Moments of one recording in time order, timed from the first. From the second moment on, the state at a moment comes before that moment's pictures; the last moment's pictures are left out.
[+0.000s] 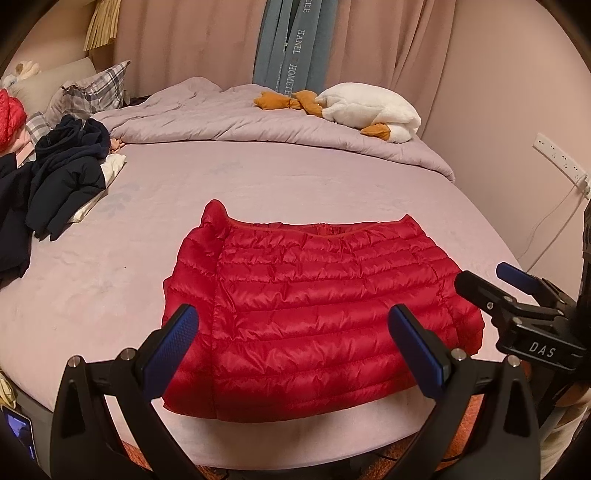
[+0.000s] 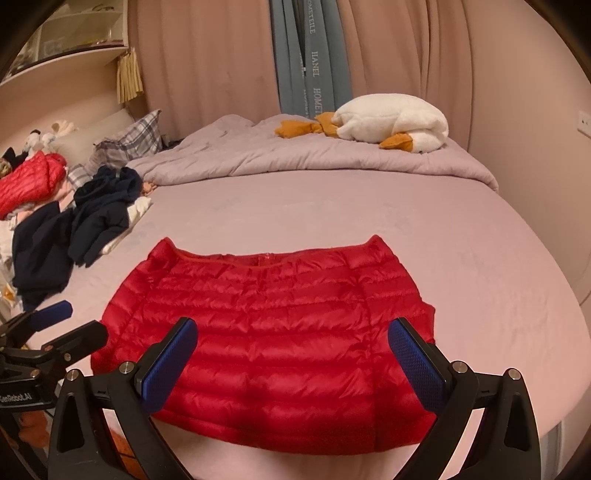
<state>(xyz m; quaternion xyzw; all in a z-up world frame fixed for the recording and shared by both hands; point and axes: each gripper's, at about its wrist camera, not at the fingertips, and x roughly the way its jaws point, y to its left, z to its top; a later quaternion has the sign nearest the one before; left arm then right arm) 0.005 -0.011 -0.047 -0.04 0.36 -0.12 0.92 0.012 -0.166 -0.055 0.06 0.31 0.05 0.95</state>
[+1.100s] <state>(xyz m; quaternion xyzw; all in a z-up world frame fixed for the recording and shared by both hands) 0.004 -0.016 -0.049 -0.04 0.37 -0.13 0.92 0.008 -0.170 -0.058 0.05 0.31 0.03 0.95</state>
